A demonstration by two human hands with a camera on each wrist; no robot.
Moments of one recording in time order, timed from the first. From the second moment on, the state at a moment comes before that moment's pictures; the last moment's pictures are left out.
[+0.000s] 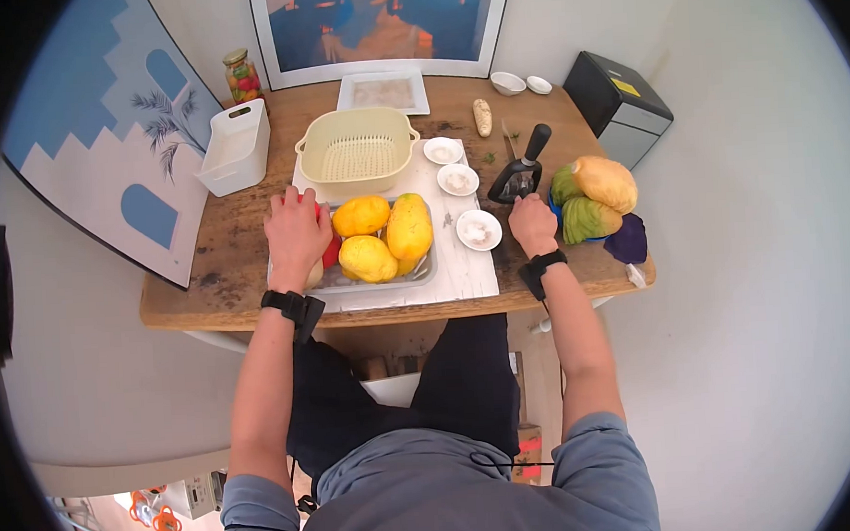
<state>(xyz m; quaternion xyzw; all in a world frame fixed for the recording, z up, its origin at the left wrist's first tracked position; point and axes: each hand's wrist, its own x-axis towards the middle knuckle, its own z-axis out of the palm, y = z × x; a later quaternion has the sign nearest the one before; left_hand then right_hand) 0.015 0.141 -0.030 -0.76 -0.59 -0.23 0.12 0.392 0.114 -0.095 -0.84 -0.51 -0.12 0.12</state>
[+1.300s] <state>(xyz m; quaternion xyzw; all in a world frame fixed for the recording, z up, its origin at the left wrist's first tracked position) 0.012 0.137 -0.029 -0.76 -0.59 -0.26 0.10 0.414 0.074 0.050 -0.83 -0.53 0.15 -0.11</state>
